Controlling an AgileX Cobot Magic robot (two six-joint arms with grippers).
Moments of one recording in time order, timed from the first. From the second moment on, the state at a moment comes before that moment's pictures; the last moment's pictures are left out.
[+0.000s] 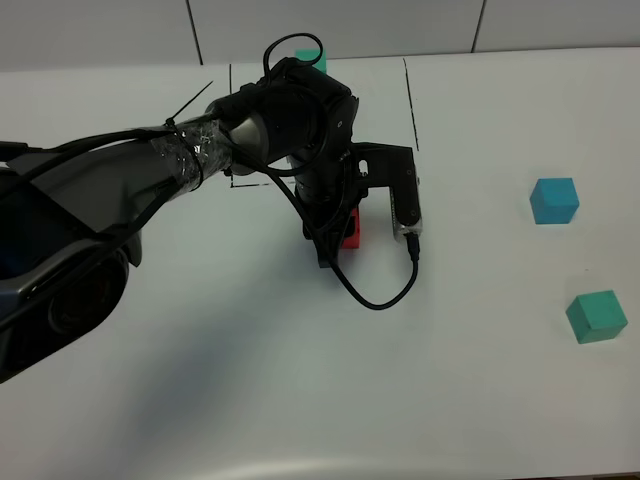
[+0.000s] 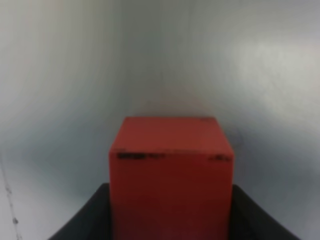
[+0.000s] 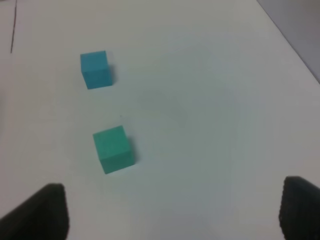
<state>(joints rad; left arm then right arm) -0.66 2.36 -1.87 0.08 0.88 0.88 -0.06 0.00 -0.50 -0.06 1.07 0.10</state>
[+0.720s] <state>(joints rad) -0.66 2.36 -1.86 0.07 0.89 0.88 -0.06 0.00 -0.50 -0.06 1.07 0.10</state>
